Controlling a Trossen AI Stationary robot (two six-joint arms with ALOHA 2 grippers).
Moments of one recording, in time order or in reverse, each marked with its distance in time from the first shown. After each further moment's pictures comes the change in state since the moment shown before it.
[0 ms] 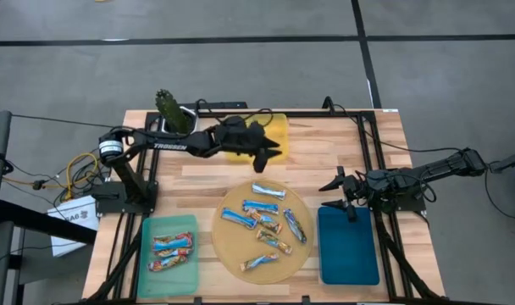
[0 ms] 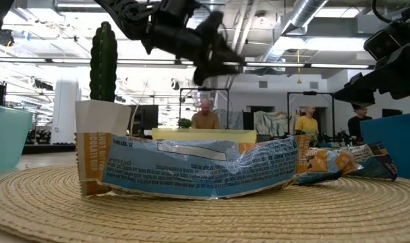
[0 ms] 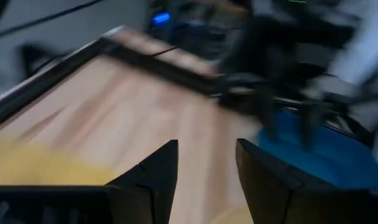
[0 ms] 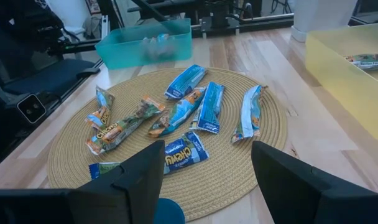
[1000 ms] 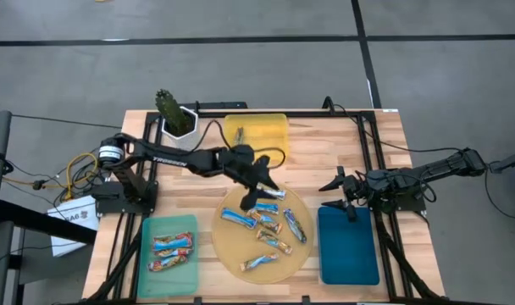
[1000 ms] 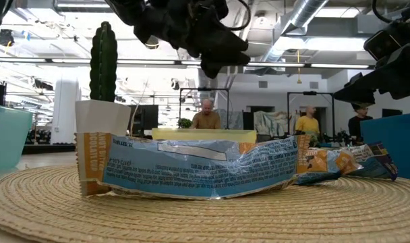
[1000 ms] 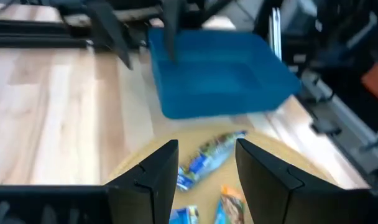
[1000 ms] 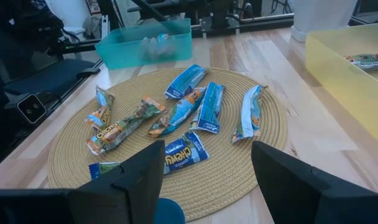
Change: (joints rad) left arm -0.216 -0.001 0.000 -0.178 0.170 0.273; right arm 0.000 0.000 0.000 0.000 0.000 0.000
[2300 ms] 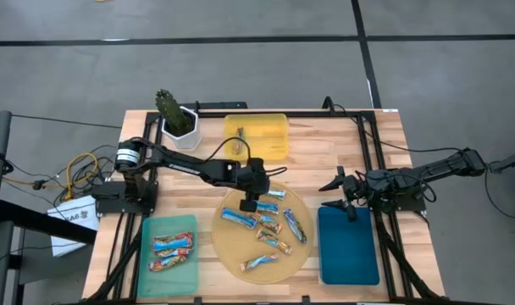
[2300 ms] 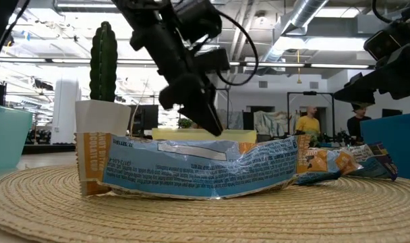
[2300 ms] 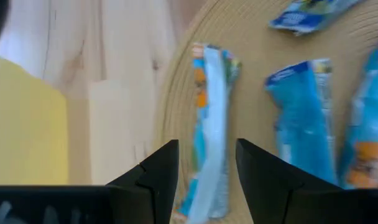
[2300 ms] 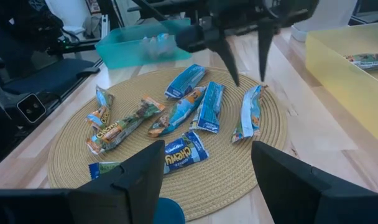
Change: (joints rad) left arm -0.055 0.154 0.068 -0.366 -0.503 0.246; right arm 0.000 0.000 0.000 -0.001 0.000 0.000
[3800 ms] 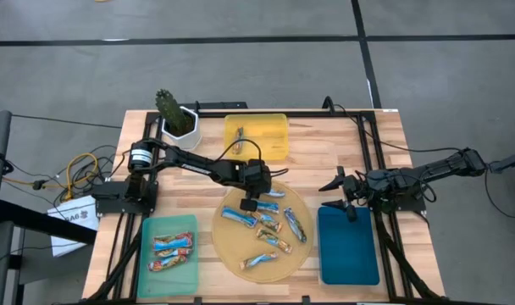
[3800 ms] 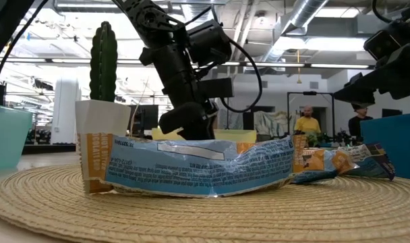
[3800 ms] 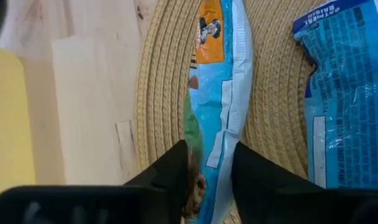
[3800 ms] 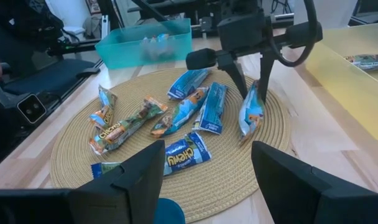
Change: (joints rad) left arm 0.026 0.120 0.062 -0.074 0.005 0.023; right arm 0.000 0.000 0.000 0.001 0.000 0.000
